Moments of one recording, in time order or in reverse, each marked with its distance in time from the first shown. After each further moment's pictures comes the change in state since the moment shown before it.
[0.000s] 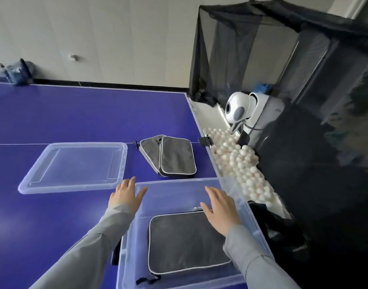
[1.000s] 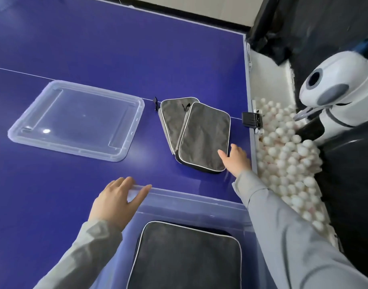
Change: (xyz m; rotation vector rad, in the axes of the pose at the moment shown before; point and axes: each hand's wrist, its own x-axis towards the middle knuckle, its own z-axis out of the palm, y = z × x) left_hand 0.036 0.009 0.030 -0.114 0.056 -0.214; right_hand 0.287 0.044 0.085 0.156 -0.230 0.214
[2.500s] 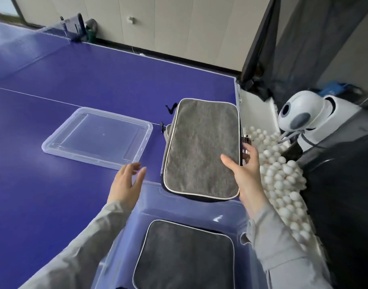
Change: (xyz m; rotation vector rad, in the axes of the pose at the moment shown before) left_hand -0.011 0.004 -0.023 -0.445 0.209 0.050; right_hand -0.149 -0.035 -0.087 1.253 0.258 -0.218
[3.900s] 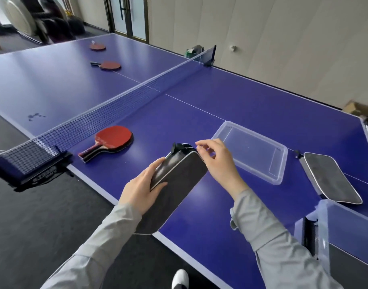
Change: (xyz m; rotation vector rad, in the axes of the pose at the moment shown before) left_hand -0.107 -0.264 -0.460 0.209 0.167 0.009; right_hand -0.339 -0.047 0.494 -0.489 -0.736 -0.440
